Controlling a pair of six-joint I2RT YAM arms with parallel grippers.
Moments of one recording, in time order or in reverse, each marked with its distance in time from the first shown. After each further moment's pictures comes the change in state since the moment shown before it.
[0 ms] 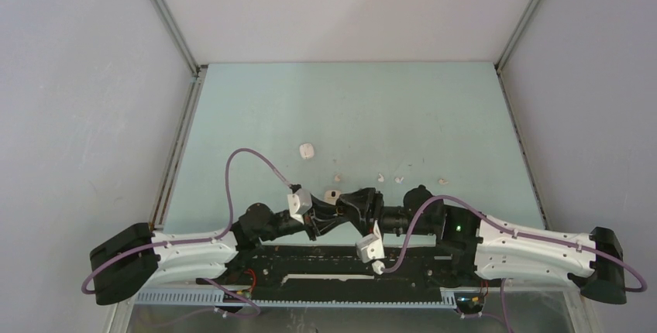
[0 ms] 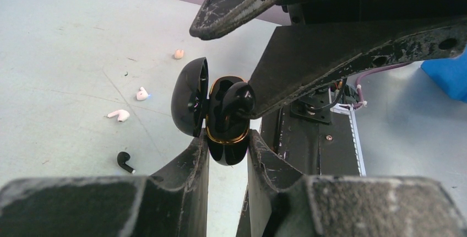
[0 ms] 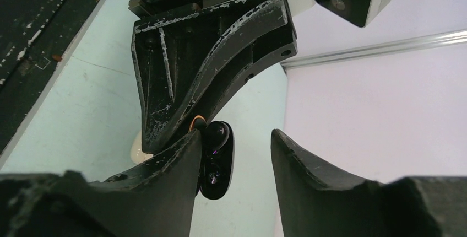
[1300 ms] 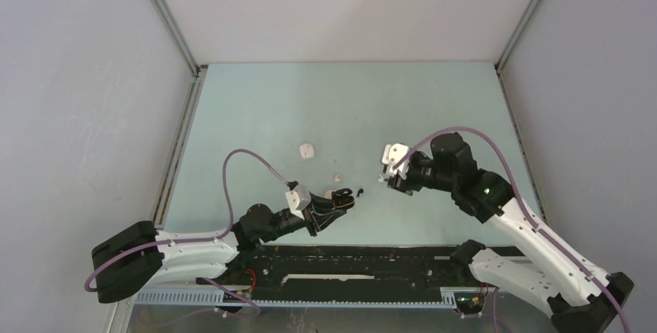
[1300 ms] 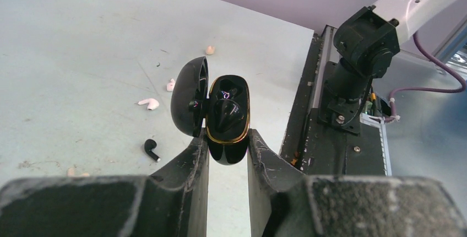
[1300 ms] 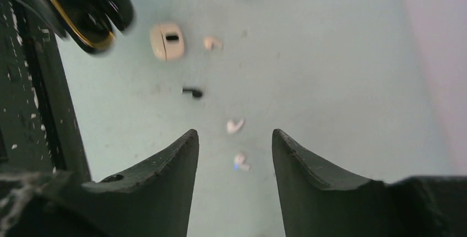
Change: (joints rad) left arm -0.002 0.037 -0.018 0.042 -0.116 -0.004; right arm -0.509 0.017 0.332 -0.566 -0.109 0.531
